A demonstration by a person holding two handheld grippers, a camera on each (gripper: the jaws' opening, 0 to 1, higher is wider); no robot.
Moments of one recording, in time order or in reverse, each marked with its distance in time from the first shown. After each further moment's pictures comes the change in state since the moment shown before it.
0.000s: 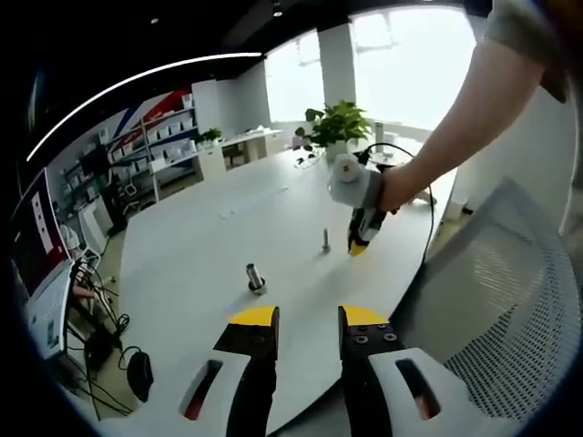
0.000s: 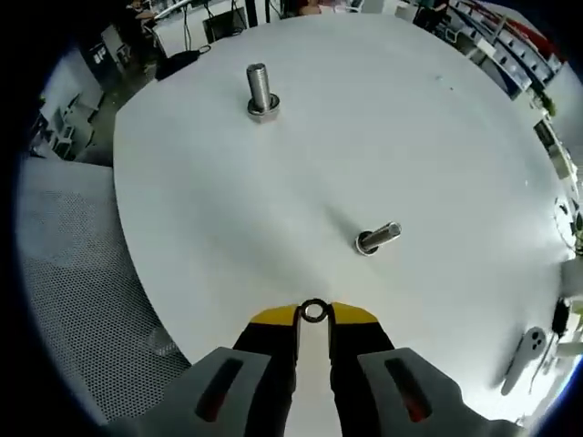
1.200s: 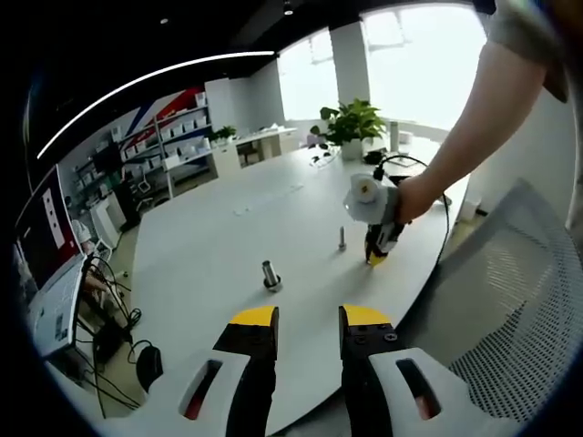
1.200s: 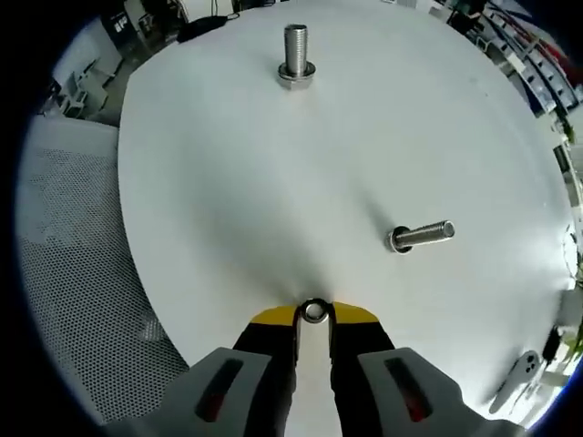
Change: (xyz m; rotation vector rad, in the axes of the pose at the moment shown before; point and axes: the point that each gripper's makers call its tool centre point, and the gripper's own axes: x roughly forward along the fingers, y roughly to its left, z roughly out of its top) left arm -0.002 0.014 -0.003 -0.012 0.016 0.075; right arm 0.026 0.016 -0.013 -0.095 0.062 0.030
